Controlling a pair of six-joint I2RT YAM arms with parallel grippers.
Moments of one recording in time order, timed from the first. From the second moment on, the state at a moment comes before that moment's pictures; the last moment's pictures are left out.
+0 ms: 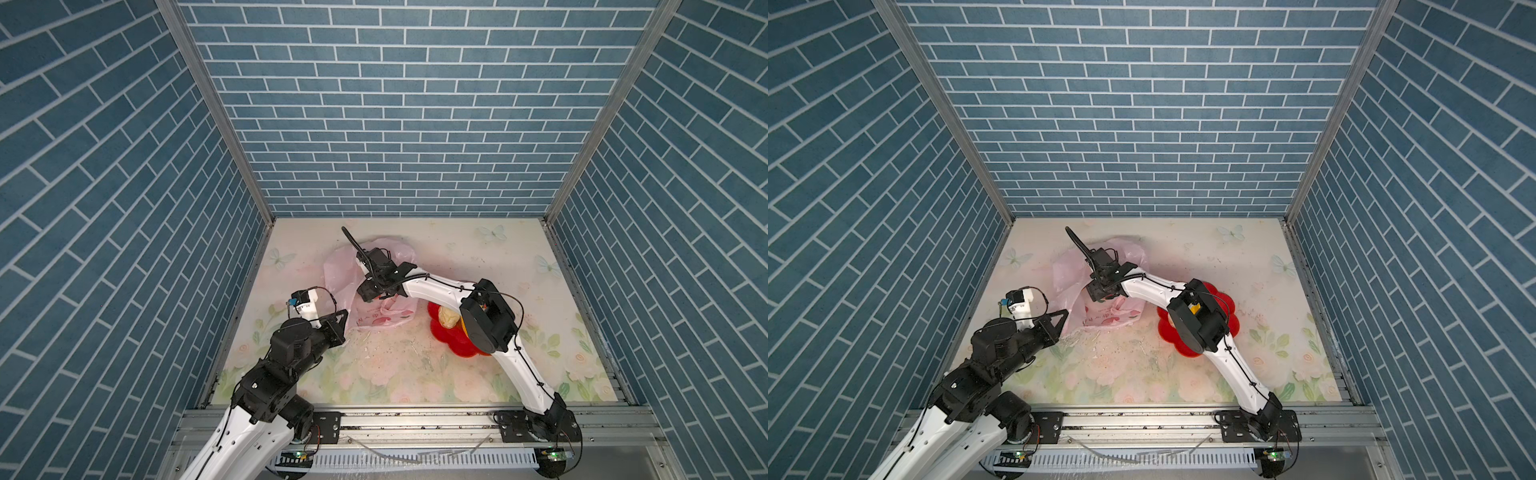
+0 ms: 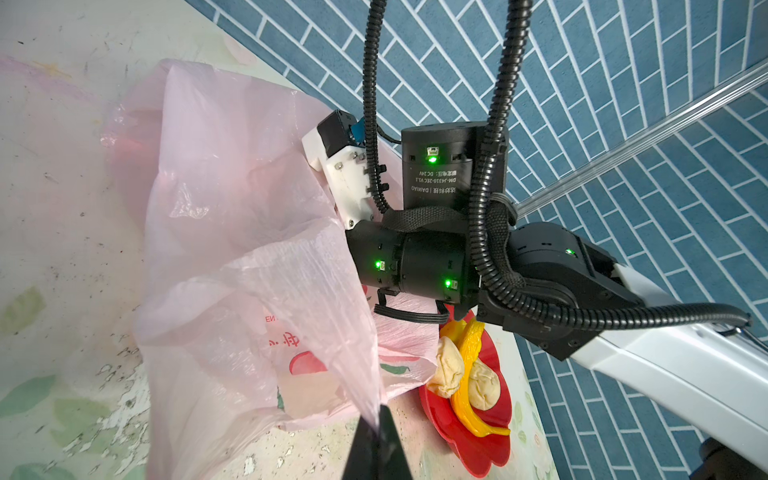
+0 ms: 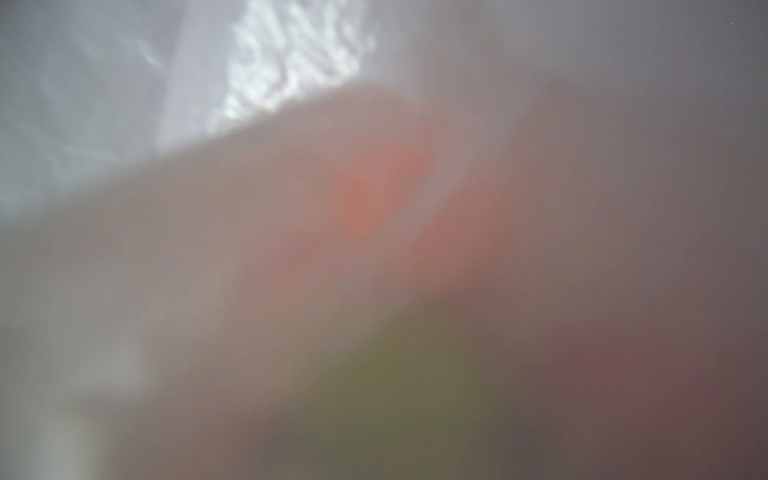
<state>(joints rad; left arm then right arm) -0.53 0.42 0.50 -0.45 -0.02 -0.84 0.95 2.37 1.95 -0.46 0.01 0.23</state>
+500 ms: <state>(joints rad) -0.53 0.45 0.48 -0.38 -0.04 -0.84 1.00 2.05 1.66 -0.47 -0.01 0.23</state>
